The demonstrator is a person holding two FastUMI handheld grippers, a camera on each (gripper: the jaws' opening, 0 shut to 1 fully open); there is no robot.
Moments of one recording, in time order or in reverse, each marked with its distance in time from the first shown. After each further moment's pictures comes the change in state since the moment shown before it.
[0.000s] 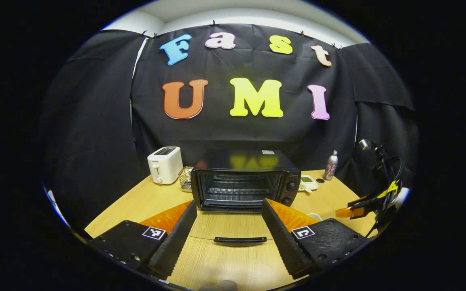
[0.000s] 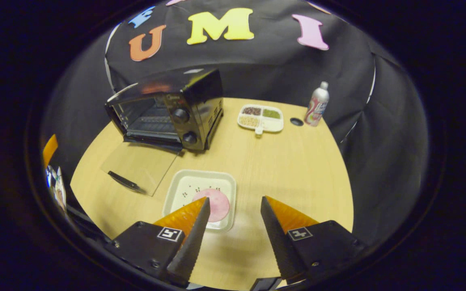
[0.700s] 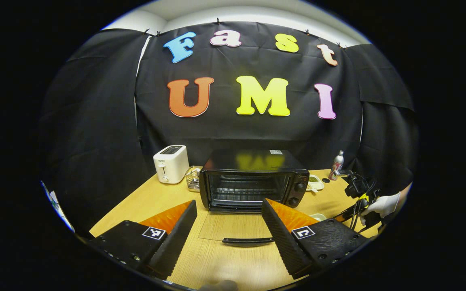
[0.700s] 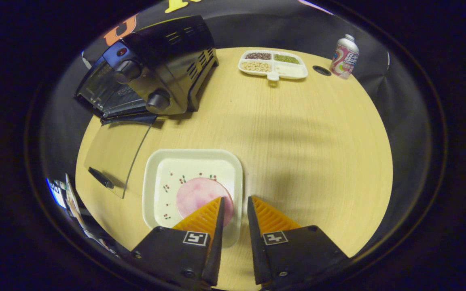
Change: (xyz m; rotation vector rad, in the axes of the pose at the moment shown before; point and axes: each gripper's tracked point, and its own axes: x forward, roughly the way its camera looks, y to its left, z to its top) left arm 0.012 0.022 0.001 -0.001 0.033 0.021; right arm 0.085 0.002 -0.031 0.091 0.325 0.058
